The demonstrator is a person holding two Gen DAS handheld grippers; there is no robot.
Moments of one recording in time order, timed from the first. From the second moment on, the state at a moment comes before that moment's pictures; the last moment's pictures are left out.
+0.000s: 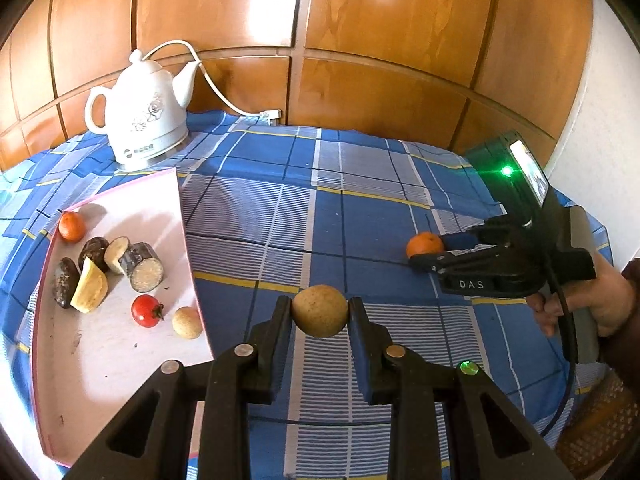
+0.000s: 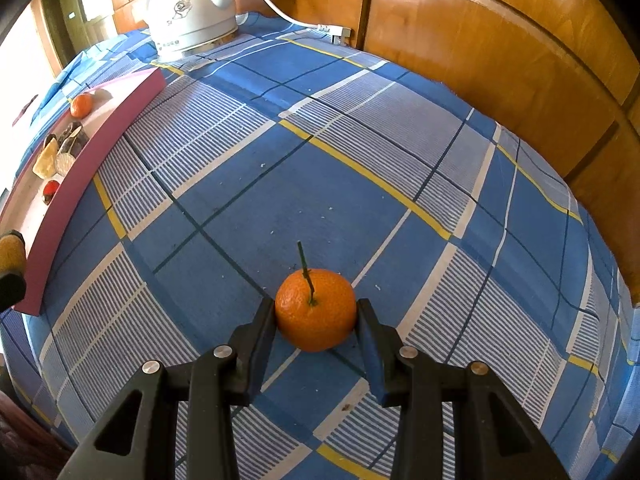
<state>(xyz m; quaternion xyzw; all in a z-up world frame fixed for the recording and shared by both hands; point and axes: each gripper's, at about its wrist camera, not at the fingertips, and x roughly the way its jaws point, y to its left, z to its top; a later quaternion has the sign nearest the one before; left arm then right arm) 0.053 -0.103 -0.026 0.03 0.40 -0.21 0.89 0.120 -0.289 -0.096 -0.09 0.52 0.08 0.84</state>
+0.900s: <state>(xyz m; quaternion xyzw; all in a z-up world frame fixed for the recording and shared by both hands) 0.063 -0.070 -0.038 0.01 0.42 -0.16 0.89 0.122 -0.290 -0.098 -0.10 0.52 0.08 0.84</state>
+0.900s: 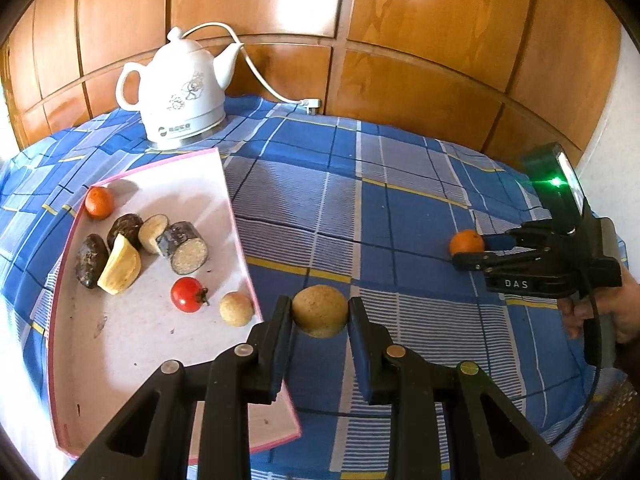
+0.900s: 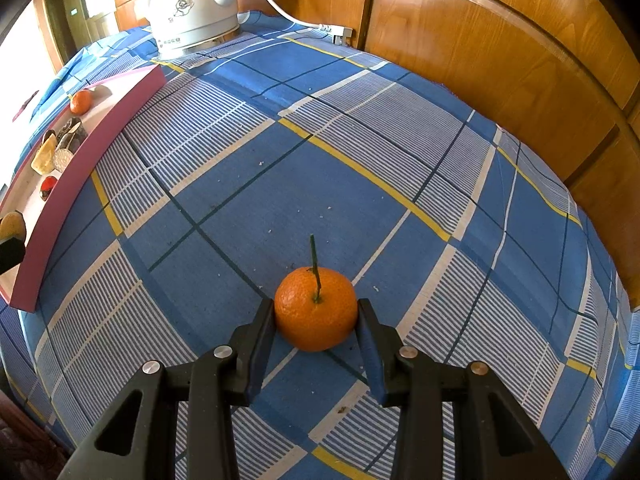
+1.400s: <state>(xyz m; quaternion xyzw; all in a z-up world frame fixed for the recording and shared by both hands) 0.082 0.068 -0.040 -0.11 0.45 -0.04 0.89 0.122 -0.289 -0.098 -0.10 0.52 0.08 0.84</state>
